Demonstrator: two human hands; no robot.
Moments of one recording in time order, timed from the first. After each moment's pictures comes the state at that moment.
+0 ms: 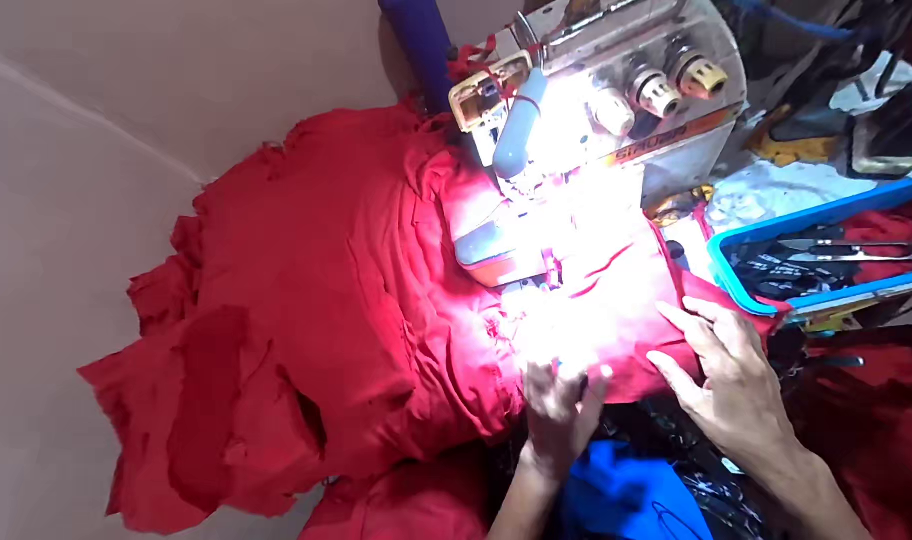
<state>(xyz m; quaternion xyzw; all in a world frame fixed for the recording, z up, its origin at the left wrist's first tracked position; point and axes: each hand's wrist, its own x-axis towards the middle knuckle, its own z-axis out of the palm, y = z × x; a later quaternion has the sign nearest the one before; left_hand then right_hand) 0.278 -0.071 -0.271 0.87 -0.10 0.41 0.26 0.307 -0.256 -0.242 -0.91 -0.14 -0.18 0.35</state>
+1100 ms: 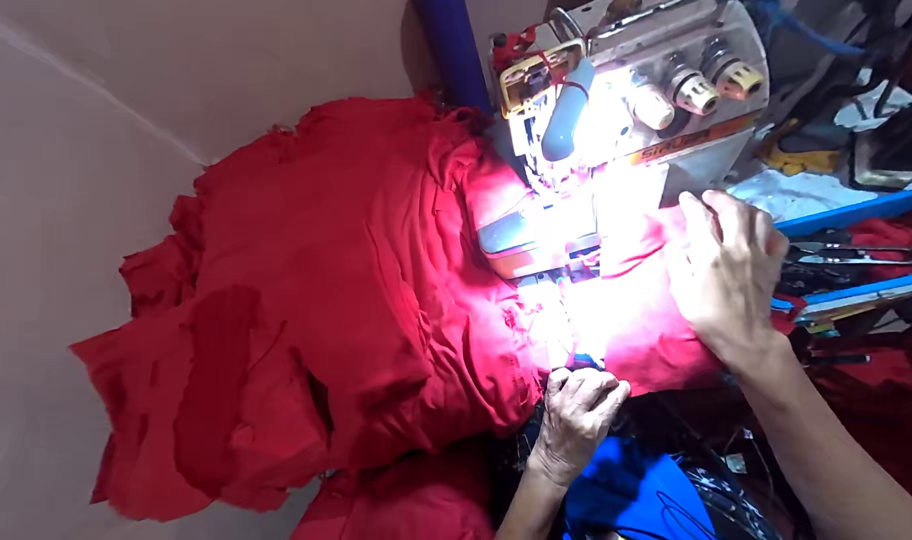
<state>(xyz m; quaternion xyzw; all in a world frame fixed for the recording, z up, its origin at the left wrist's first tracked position) 0.261 -0.059 -0.289 0.86 -0.24 0.36 0.26 0.375 -0.229 -0.197 -0.94 -0.13 -0.23 0.21</state>
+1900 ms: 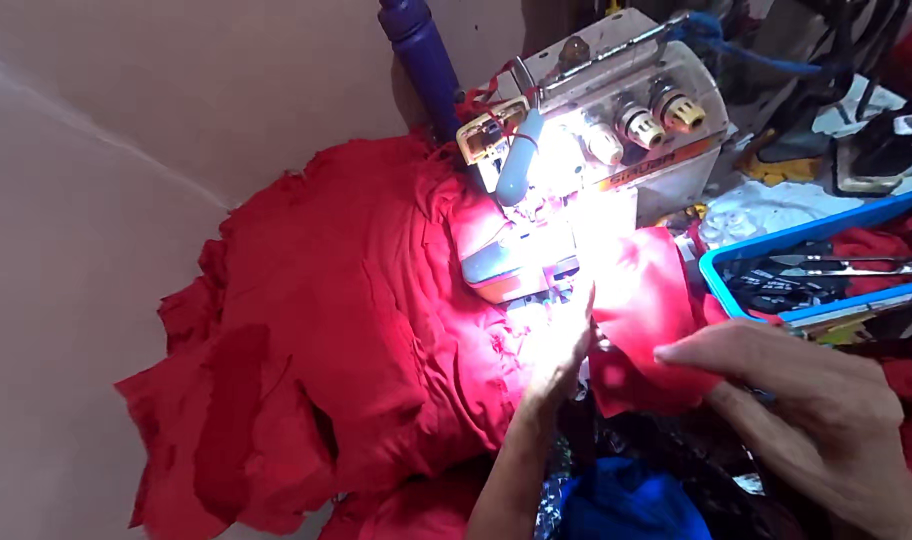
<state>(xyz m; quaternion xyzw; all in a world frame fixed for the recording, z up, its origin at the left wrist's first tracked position) 0.345 -0.081 -0.177 0.72 0.14 -0.07 0.68 0.316 -0.268 -0.170 -0.73 -0.36 -0.23 0.53</state>
